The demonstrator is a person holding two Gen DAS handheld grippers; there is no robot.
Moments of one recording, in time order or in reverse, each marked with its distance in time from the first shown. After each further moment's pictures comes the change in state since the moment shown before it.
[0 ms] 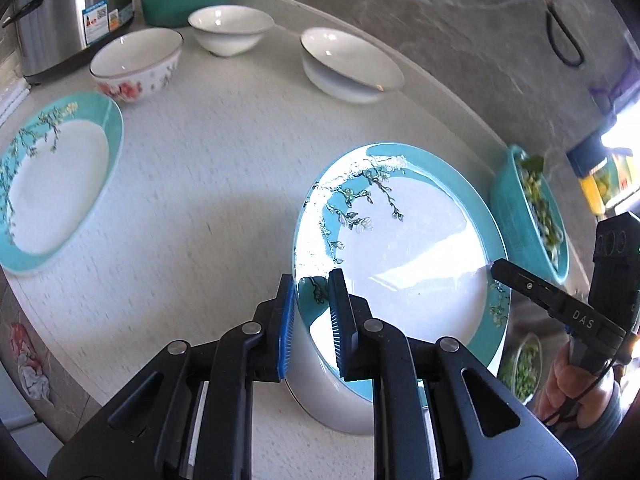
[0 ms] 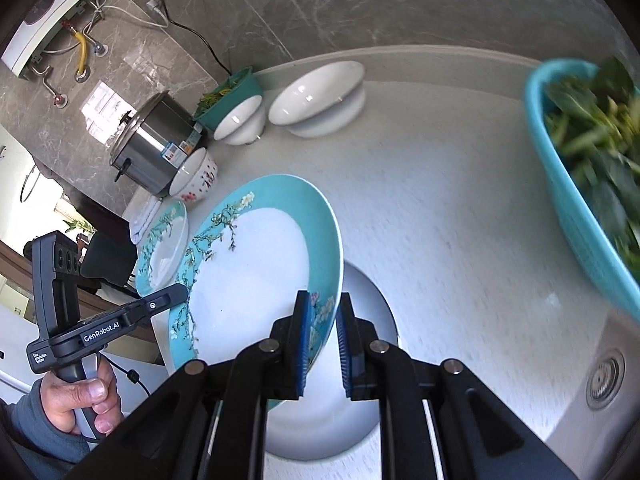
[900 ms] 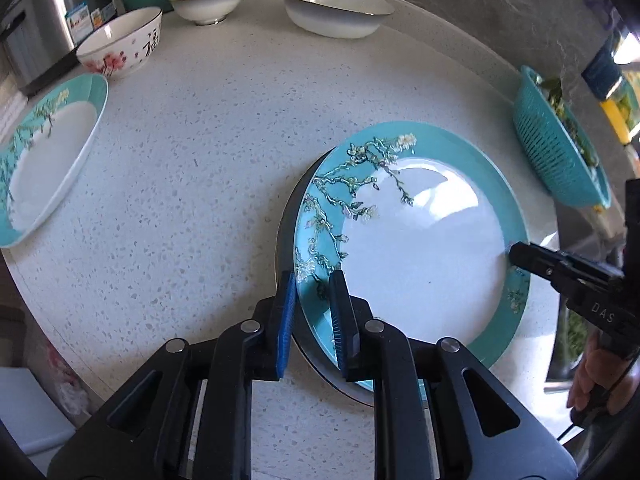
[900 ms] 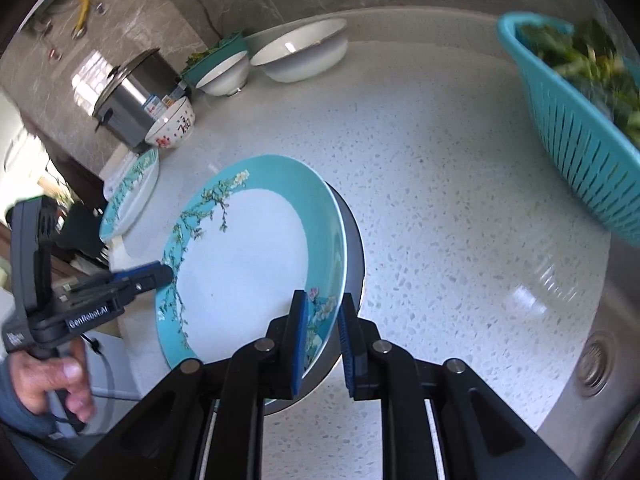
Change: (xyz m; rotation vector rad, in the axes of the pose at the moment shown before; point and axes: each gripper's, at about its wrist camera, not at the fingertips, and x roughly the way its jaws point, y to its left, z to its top) left arm 0.050 -0.020 -0.055 0.142 0.059 0.135; right arm 0.022 -0.008 -0.058 -0.103 0.031 -0.108
